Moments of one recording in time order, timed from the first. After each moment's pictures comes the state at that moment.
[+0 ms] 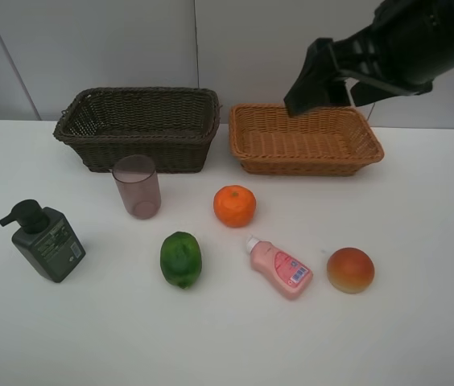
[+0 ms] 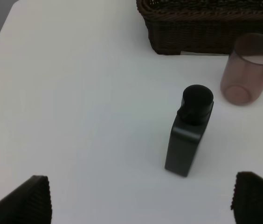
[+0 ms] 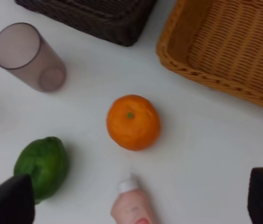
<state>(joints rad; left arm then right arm) -0.02 -0.01 -0.50 0.08 1.07 -0.09 0.55 1.32 -1.12 0.08 0.78 0.04</state>
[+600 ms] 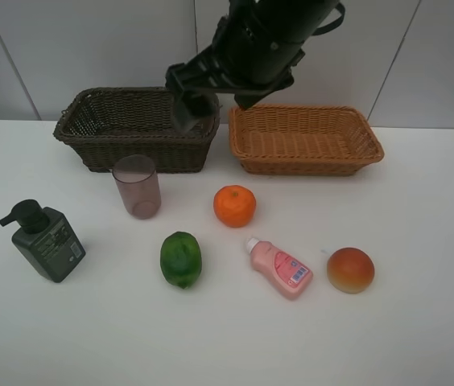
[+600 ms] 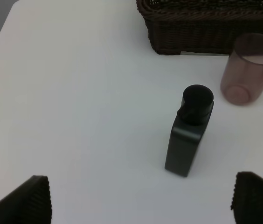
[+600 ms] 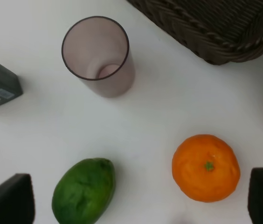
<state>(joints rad) -0.02 -0.01 -0.50 0.08 1.07 -0.09 0.75 1.73 -1.52 -0.01 0.91 0.05</state>
